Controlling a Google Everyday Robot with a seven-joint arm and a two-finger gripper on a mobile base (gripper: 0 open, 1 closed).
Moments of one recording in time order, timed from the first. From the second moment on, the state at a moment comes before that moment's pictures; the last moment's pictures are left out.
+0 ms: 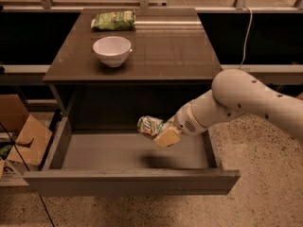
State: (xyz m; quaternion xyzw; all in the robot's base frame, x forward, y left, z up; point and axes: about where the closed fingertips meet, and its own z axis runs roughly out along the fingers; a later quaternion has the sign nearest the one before) arm 0.515 -0.054 0.720 -0.47 0.82 0.24 0.23
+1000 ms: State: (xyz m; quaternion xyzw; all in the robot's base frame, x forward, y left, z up) arm 0.532 -0.042 0.649 -0.39 0.87 0.22 0.22
